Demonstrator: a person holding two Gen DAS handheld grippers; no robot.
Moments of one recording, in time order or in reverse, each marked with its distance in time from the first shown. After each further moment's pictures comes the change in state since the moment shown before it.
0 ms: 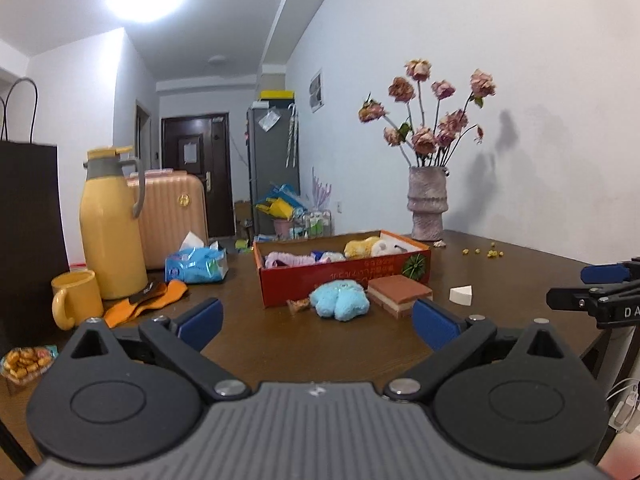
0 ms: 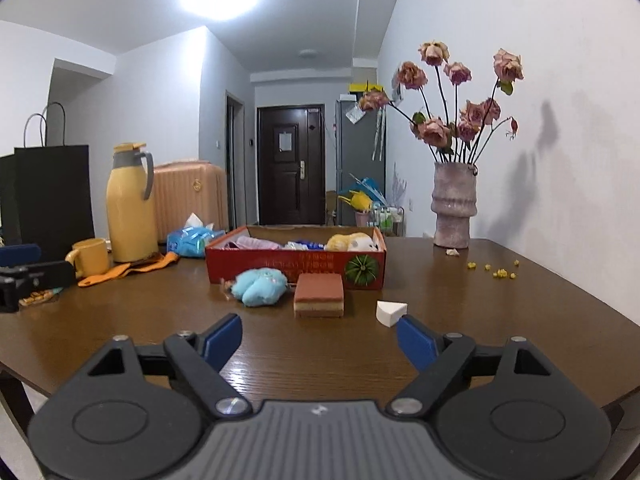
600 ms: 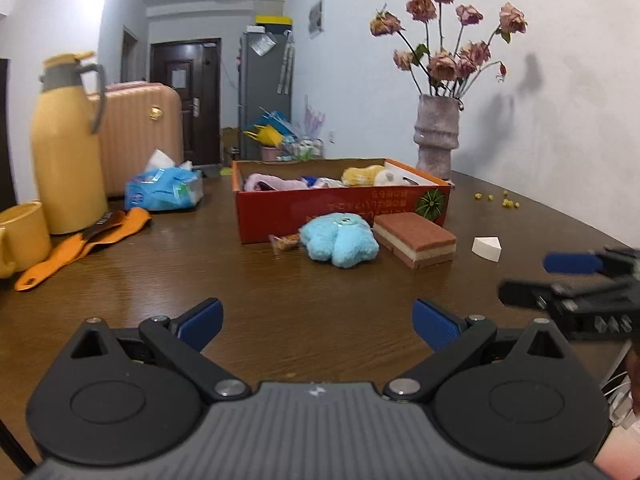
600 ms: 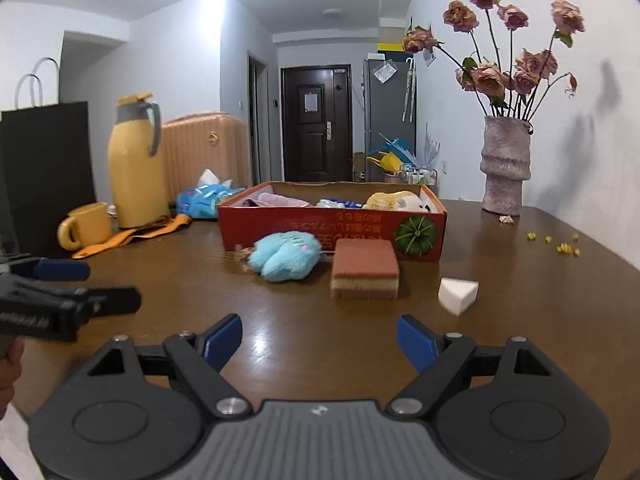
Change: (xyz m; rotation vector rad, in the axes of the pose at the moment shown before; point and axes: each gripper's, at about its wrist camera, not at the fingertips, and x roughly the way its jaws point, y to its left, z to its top) left arm 0.121 0.016 -0.022 -0.056 0.222 -0.065; right arm 0.122 0.023 0.000 -0.019 0.130 0.082
